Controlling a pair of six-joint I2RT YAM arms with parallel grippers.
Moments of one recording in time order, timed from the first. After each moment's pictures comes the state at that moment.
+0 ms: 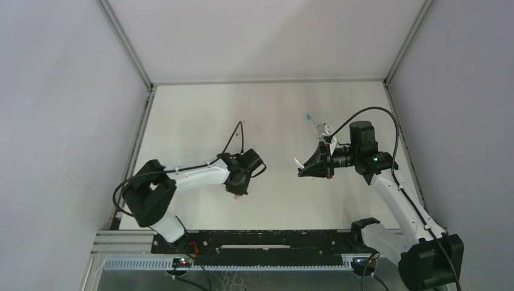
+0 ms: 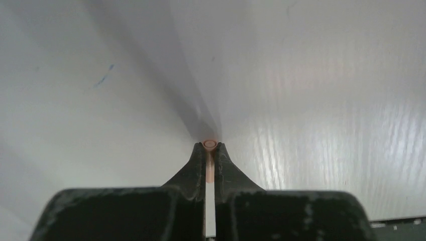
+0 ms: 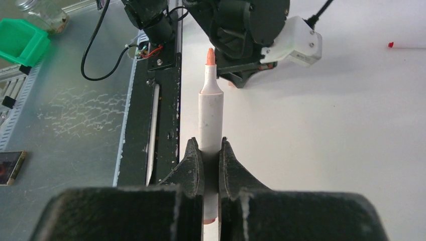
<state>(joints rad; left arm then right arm) -0.88 1.62 0.93 -0.67 -0.19 -0.55 0.22 1.00 0.80 -0.47 -1.28 -0.40</state>
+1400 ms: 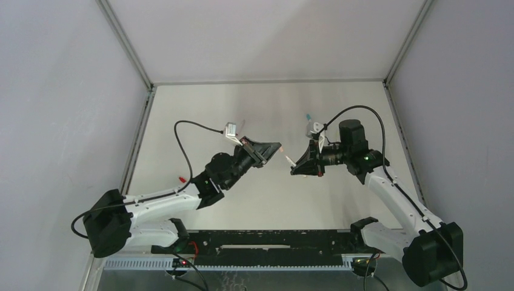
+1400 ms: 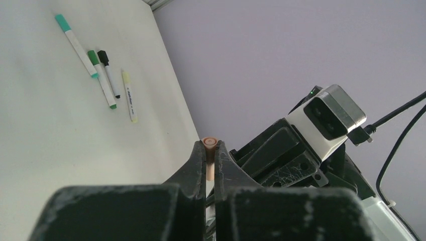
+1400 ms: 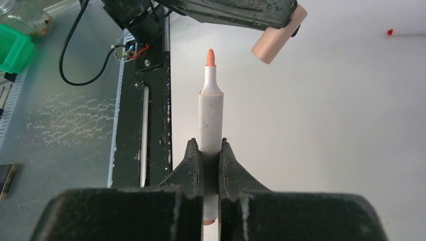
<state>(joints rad) -0.98 1.19 0.61 0.65 -0.26 -1.06 0.33 1.04 0.79 -0.34 -1.14 -0.28</state>
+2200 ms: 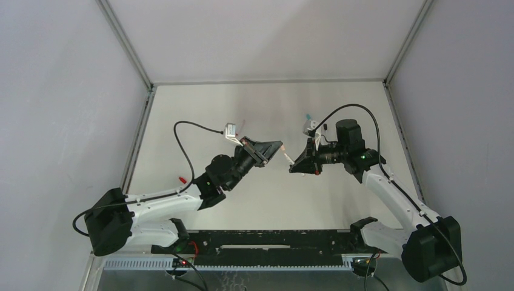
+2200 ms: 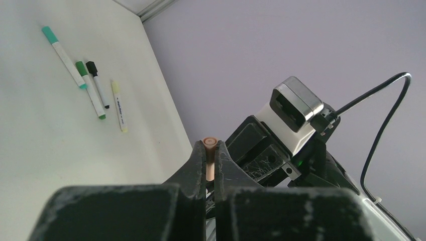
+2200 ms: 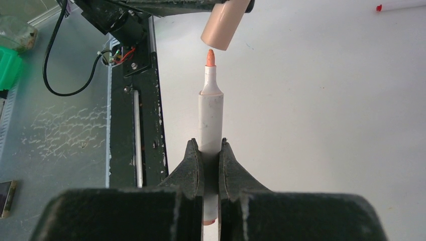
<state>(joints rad) -1.01 1.21 0.61 0.72 -0.30 -1.04 0.35 1.08 0.78 -0.29 -1.05 -0.19</state>
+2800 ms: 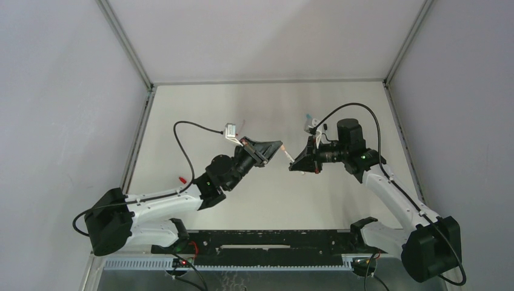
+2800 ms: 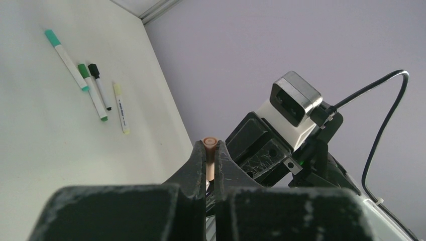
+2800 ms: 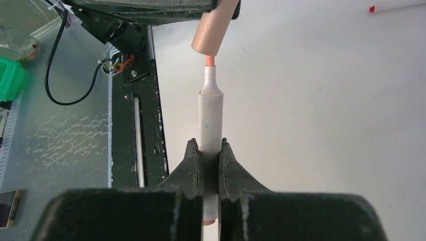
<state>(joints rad) -1.01 1.21 0.61 0.72 -0.30 -1.03 0.34 1.08 0.78 -0.26 -1.04 -0.13</state>
